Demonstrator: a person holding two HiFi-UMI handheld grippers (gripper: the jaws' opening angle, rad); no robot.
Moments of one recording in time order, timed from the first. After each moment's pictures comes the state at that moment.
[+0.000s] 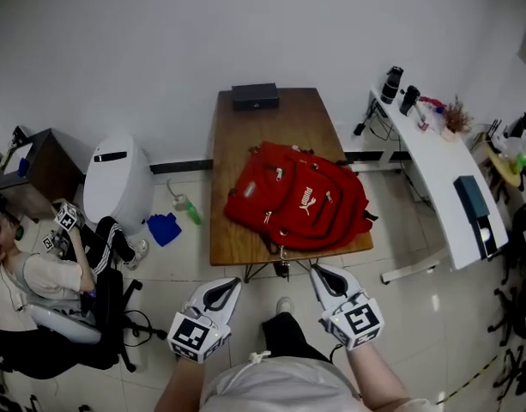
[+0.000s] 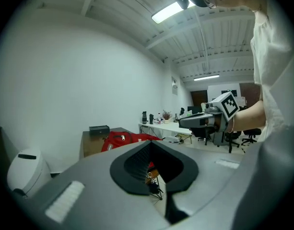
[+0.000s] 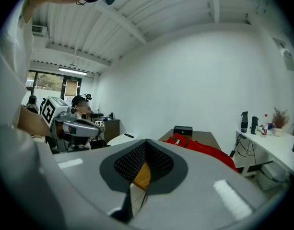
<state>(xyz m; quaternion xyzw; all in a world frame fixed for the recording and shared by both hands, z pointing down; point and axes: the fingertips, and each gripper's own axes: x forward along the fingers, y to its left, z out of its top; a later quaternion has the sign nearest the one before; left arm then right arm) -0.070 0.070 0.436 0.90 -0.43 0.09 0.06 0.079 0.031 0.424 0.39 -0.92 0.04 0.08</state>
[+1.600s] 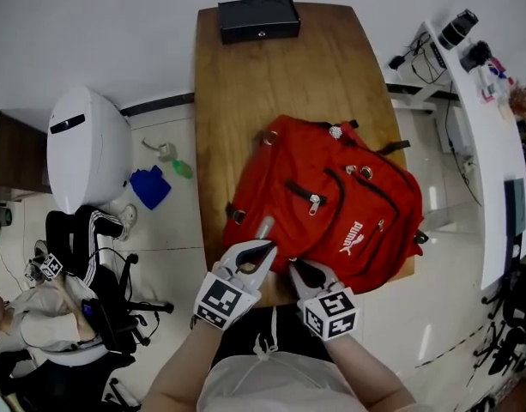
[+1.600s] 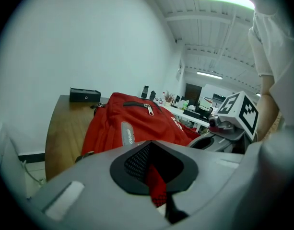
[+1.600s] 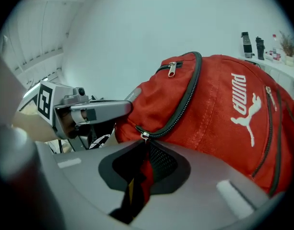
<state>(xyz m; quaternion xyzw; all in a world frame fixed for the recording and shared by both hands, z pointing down) -0.060 -0.216 0.584 0.91 -0.32 0.15 0.20 -0.024 -0.173 0.634 0.39 -0.83 0.34 0.22</state>
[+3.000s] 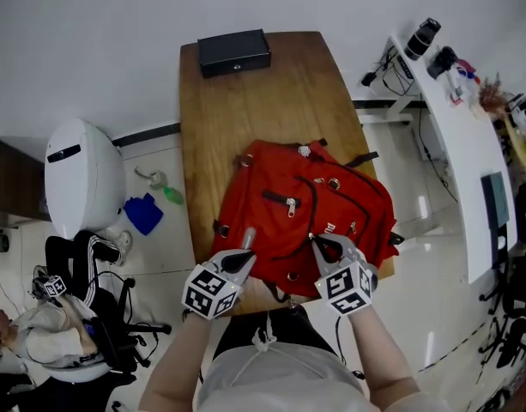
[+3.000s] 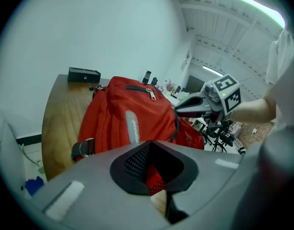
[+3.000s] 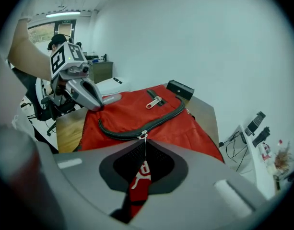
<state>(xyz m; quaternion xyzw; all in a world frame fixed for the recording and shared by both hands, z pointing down) -0.063 -0.209 0.605 0.88 -0.29 0.22 0.30 0.067 -0.244 0.578 0.36 -0.83 0.05 0.42</state>
